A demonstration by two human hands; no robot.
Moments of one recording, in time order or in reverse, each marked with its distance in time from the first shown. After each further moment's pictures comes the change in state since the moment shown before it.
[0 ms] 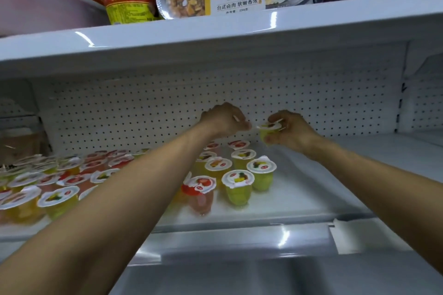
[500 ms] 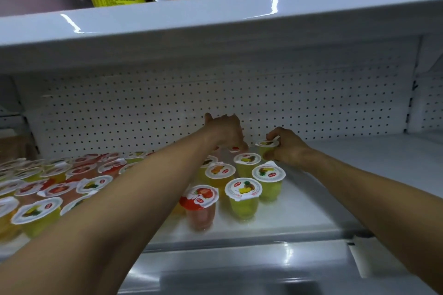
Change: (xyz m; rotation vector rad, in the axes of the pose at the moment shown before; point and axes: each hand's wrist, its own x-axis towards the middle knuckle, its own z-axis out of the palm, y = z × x) left_hand 0.039 -0.021 0.036 0.306 -0.156 -0.028; right_hand 0.034 0.041 0.038 -0.219 -0.082 0.126
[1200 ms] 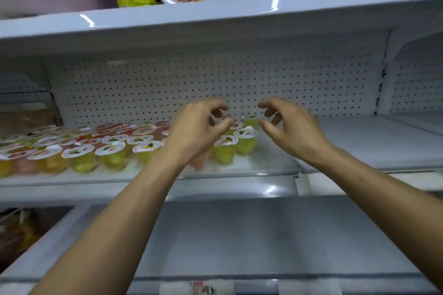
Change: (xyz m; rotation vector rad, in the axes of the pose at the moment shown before) left_hand -0.201 0.032 -0.026 -0.426 0.550 0.107; right_hand -0.166 -0.036 -0.059 -0.209 0.301 -0.477
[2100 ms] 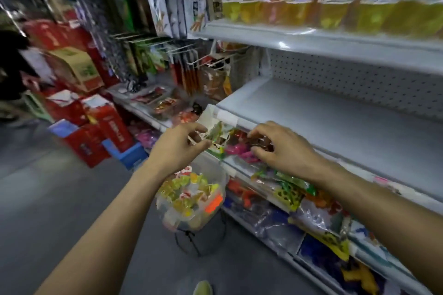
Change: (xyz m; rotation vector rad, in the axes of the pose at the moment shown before) left_hand -0.443 -0.167 -0.219 0.252 -0.201 -0.914; right_hand -0.207 -0.325 0.232 0.366 -0.796 -0.450
